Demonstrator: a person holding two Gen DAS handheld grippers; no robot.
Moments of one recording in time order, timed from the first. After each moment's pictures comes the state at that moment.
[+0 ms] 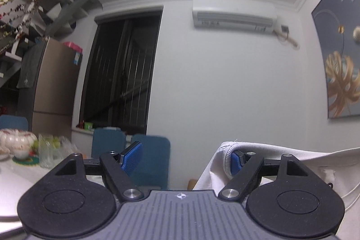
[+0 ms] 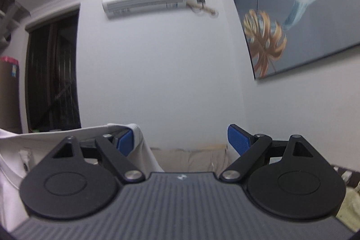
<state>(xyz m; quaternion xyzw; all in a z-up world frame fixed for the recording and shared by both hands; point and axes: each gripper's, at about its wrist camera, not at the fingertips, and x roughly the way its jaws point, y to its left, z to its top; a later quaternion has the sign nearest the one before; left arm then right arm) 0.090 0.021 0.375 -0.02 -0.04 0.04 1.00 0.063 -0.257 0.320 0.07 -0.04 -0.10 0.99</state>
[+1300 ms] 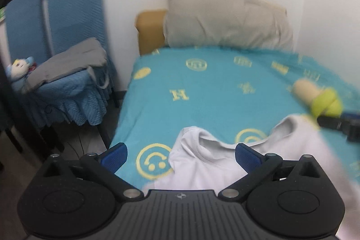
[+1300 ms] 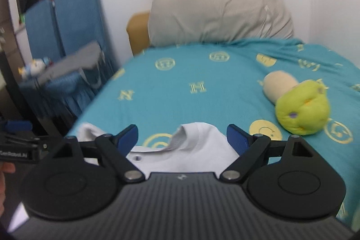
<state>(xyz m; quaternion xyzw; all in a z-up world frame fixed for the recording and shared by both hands) 0.537 0.008 -0.074 0.05 0.31 -0.09 0.94 0.481 -0.259 -0.061 0.08 0.26 0.01 0.96</state>
